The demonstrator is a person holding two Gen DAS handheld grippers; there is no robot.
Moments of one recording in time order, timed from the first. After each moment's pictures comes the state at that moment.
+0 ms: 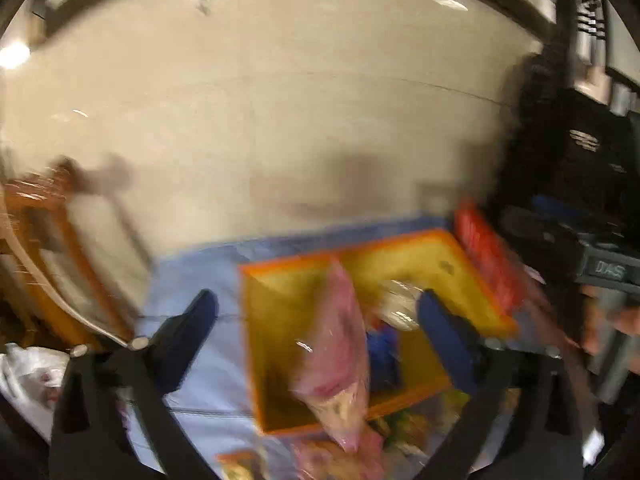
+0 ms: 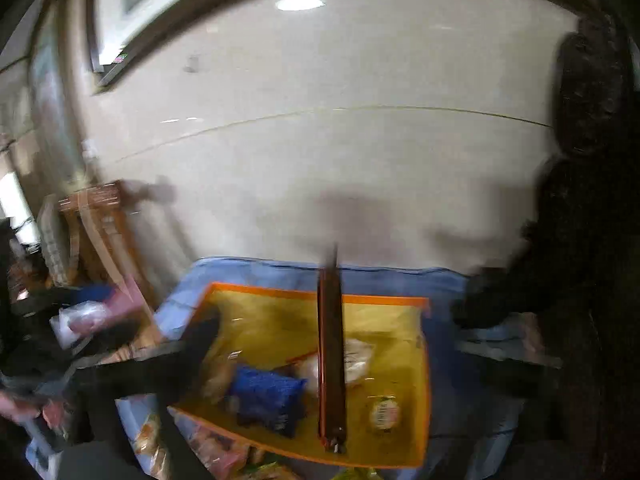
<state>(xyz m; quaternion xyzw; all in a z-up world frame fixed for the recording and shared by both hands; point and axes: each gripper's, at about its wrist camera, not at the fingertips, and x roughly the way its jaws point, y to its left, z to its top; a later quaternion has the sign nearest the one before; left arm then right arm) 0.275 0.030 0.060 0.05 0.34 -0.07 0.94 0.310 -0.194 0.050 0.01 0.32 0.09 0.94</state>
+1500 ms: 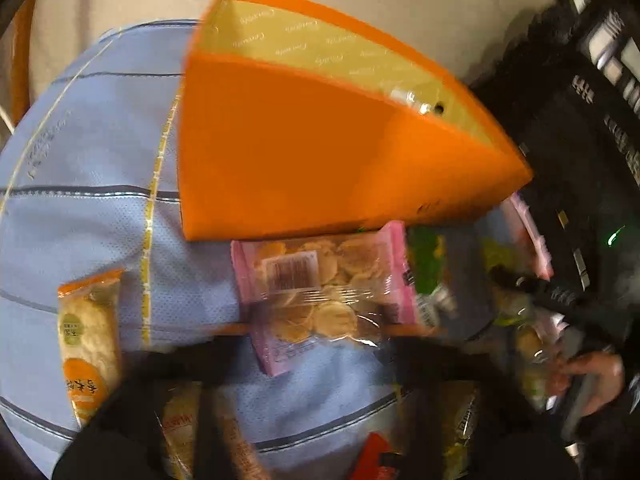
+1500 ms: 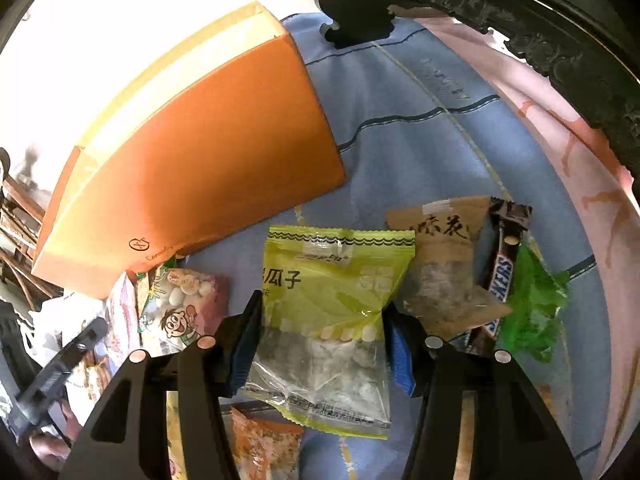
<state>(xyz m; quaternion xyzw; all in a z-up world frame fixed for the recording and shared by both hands) 0.216 0.094 -0.164 -0.13 0.51 -0.19 0.83 0.181 -0.260 -0.155 0.17 0.51 -0.08 0.84</state>
